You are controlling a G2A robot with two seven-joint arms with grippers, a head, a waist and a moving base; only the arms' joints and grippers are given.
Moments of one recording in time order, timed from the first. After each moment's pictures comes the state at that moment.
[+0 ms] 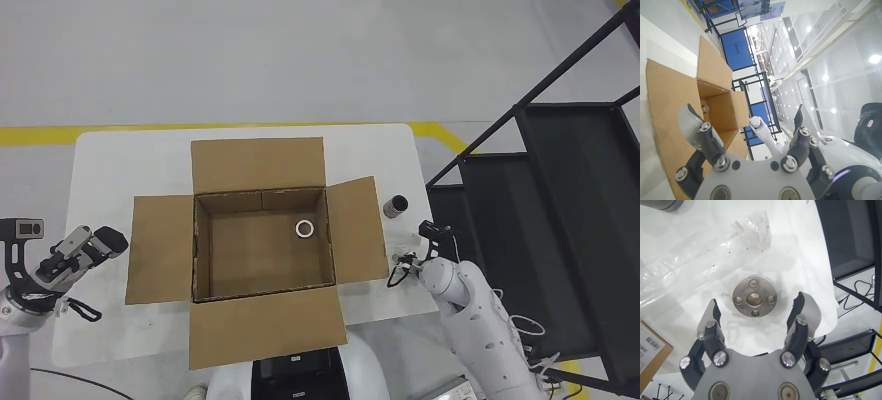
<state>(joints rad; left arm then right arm) 1.68 -0.99 -1.92 -1.62 -0.63 -0.45 -1.08 -1.54 -1.25 1.46 -1.55 -0.93 0.49 0.84</state>
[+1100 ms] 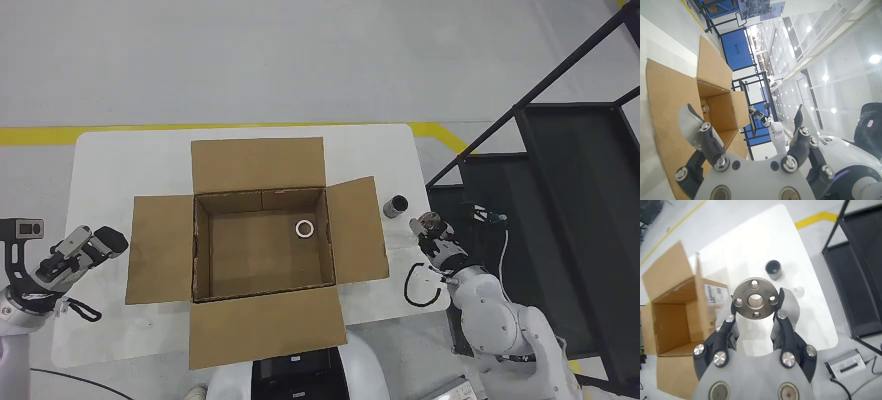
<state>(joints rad) 1.68 -0.99 -1.92 -1.62 -0.63 -0.45 -1.08 -1.95 -1.25 1.62 -2.32 -0.82 0.33 0.51</state>
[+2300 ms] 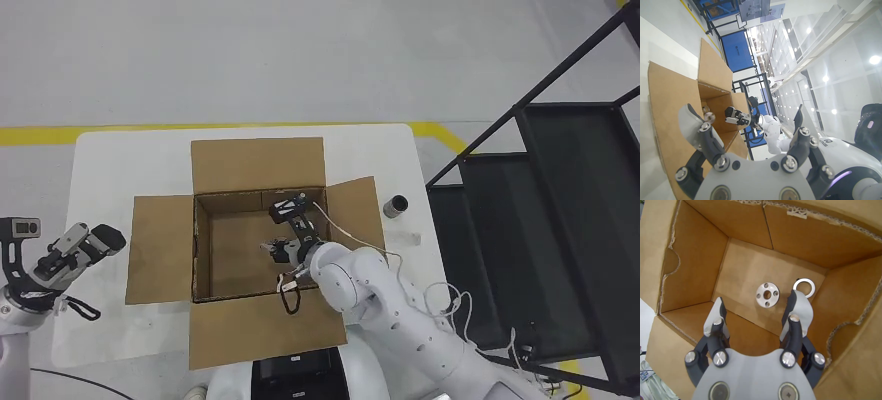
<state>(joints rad) 1.69 -0.99 -1.92 -1.64 -0.63 -0.46 -1.02 -1.24 -1.35 0.86 -1.81 -1.05 0.33 0.87</state>
